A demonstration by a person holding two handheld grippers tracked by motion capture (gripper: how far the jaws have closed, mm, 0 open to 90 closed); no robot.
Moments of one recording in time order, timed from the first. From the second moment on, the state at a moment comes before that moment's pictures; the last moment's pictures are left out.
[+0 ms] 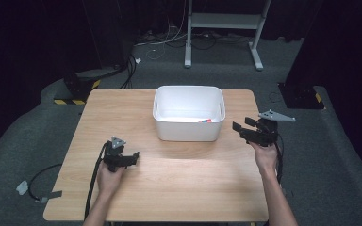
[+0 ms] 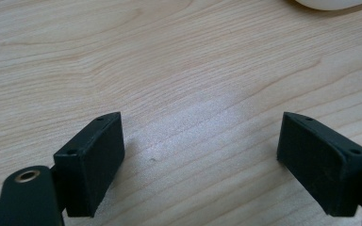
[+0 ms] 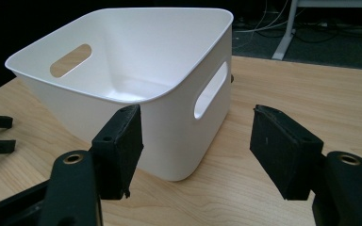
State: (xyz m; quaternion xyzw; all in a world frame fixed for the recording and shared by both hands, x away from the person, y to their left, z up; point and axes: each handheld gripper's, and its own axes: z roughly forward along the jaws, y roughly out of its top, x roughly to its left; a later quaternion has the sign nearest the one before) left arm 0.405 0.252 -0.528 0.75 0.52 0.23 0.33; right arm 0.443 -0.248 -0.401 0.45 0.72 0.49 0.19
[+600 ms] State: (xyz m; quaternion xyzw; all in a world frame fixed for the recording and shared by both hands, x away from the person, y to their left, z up) left arm 0.405 0.252 -0.528 0.75 0.52 0.23 0.33; right arm 0.431 -0.257 -0.411 0.46 0.71 0.50 0.17
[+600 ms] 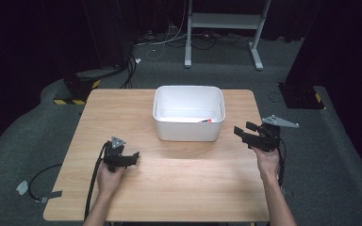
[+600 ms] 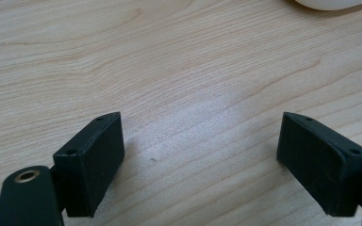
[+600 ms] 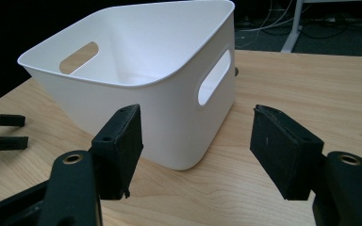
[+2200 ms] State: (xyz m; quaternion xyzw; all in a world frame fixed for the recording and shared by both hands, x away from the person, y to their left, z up) left arm 0.405 0.253 -0.528 0.75 0.52 0.22 0.33; right arm 0.412 -0.254 -0.457 0.47 0.71 0.50 0.17
